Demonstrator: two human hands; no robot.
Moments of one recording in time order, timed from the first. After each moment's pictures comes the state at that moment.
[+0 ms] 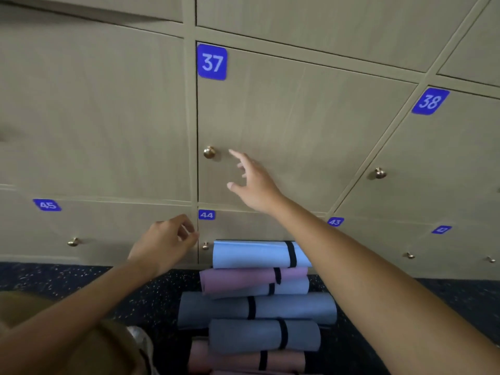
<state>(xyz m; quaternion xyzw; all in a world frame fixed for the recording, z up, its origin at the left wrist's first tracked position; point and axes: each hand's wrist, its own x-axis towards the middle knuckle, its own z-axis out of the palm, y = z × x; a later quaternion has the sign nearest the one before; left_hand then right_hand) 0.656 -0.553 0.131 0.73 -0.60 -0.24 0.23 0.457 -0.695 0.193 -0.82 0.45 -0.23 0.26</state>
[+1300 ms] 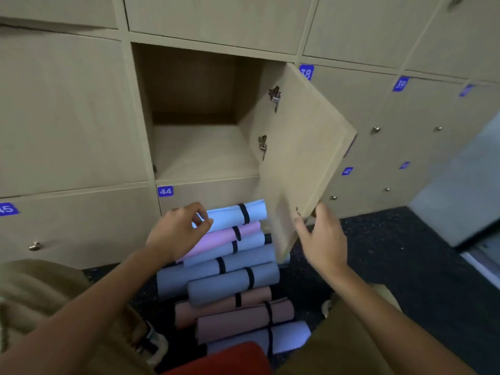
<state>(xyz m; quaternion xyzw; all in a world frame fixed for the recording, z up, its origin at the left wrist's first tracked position) 0.553 -0.444 0.164 0.61 -0.71 -0.23 0.26 0.245 -0.392 0.178 -0.61 0.71 -0.34 -0.04</state>
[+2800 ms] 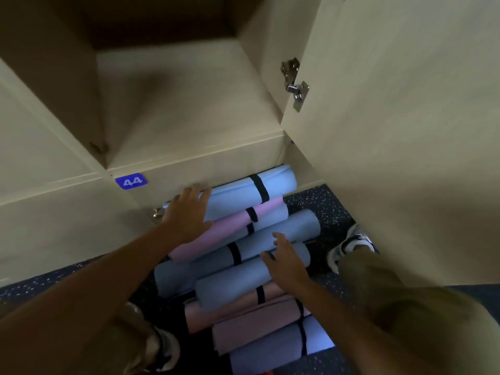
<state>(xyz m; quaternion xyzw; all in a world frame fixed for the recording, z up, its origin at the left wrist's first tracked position) 0.539 -0.691 -0.061 0.55 -0.83 -0.10 -0.11 0.295 -0.550 -0.089 -0.49 0.74 -0.16 0.43</state>
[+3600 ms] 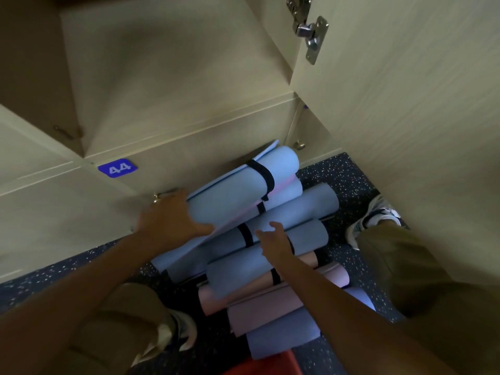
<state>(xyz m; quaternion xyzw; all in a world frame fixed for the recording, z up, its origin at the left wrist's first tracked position) 0.562 -0.659 -0.030 0.65 -0.71 -0.26 -0.06 0.339 -0.580 -0.180 -0.23 0.75 -0.26 0.57</state>
